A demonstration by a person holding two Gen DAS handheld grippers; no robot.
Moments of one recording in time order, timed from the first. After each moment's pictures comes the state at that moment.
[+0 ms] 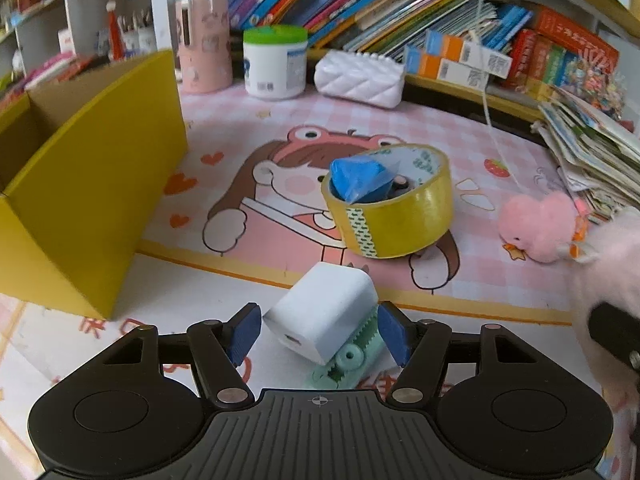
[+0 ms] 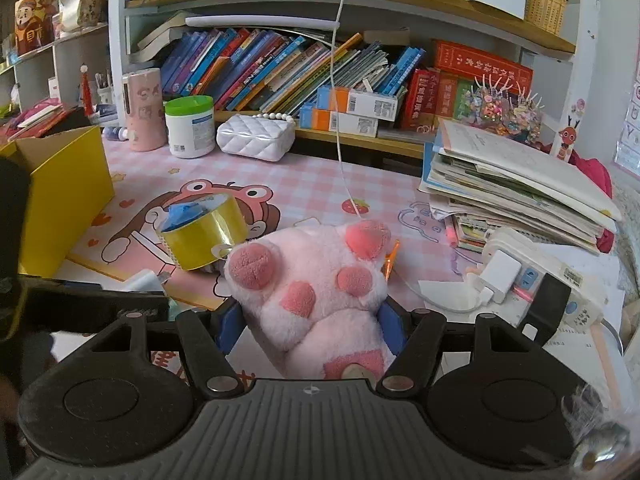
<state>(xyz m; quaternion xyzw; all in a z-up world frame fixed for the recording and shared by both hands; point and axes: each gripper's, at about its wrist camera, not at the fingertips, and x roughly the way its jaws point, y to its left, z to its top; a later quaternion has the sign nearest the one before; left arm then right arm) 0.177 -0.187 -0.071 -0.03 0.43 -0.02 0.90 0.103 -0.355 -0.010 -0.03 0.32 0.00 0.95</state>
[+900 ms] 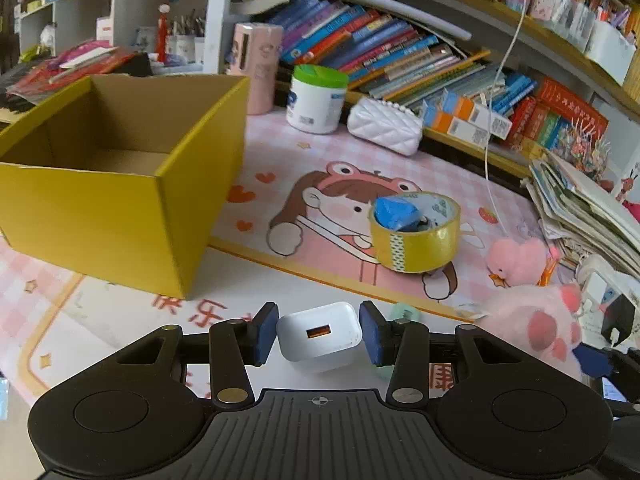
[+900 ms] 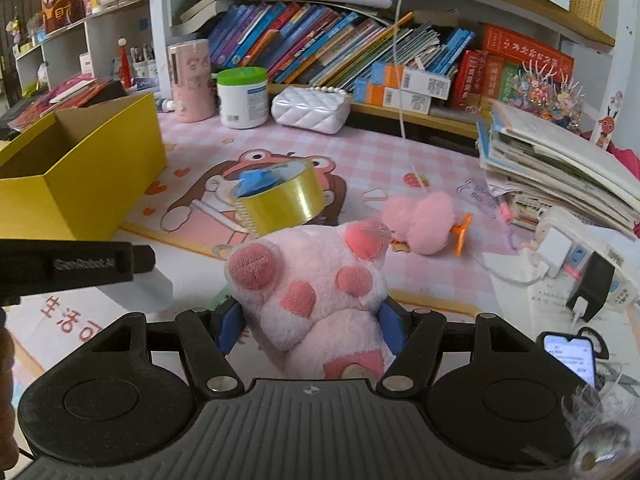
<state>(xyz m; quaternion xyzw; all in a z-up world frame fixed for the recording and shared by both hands) 0.117 -0.122 -0.029 -0.09 0.38 -0.02 0.92 0.092 -0.299 -0.018 -0.02 0.36 0.04 0.93</state>
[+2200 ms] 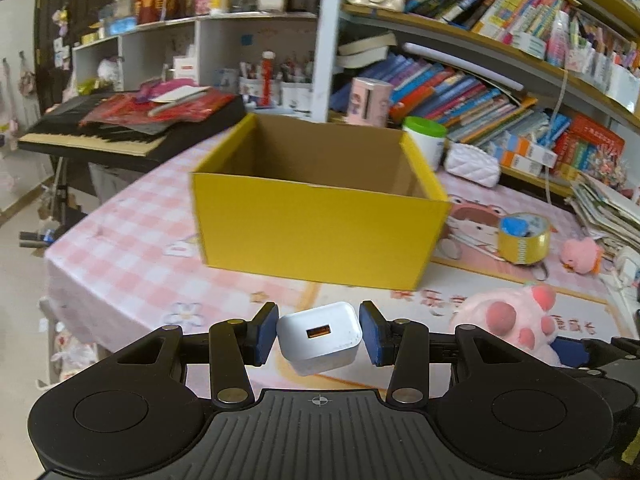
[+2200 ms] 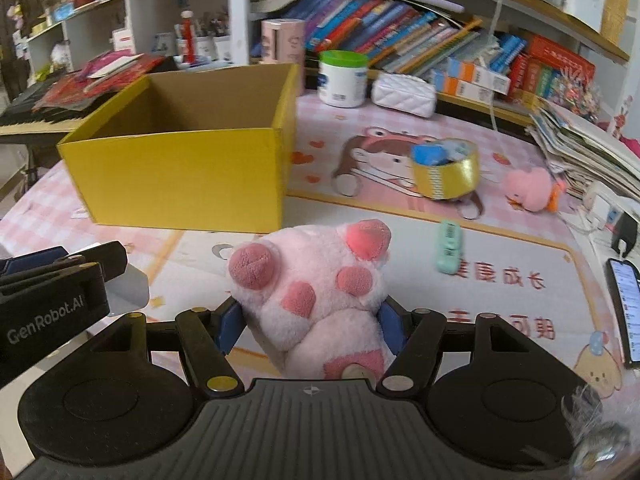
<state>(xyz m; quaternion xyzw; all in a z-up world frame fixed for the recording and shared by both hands) 0.019 0.064 -0.001 -0.05 0.33 0.02 0.94 0.029 -0.076 -0.010 -0.02 0.39 0.02 0.92</state>
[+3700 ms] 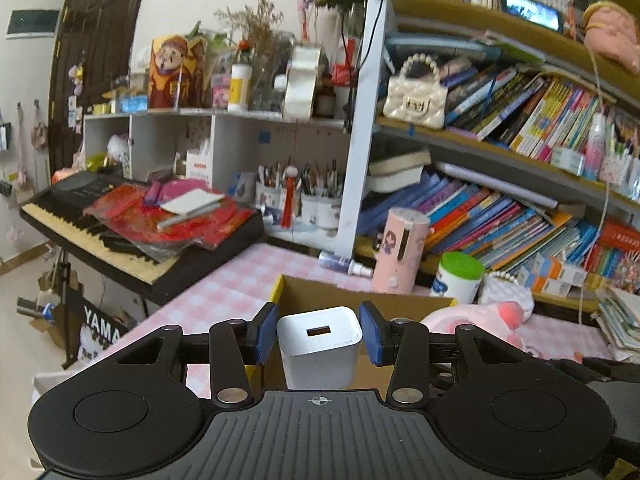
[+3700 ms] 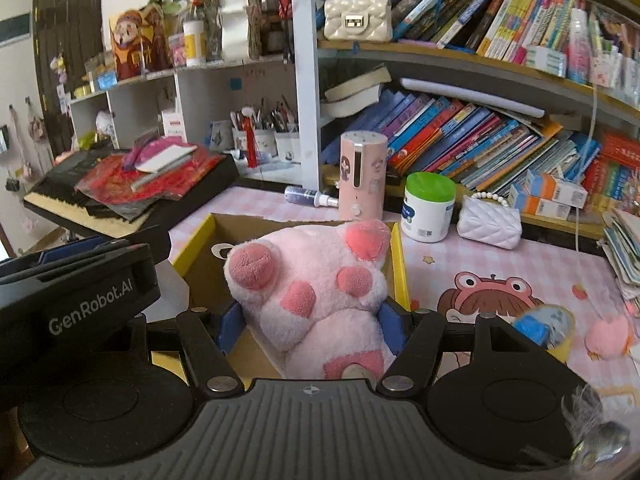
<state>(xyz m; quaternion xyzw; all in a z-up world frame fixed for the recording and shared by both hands) 0.134 0.114 0.067 -0.07 0.21 0.03 0.97 0.159 -0.008 0.068 0.00 0.29 0.09 0.95</state>
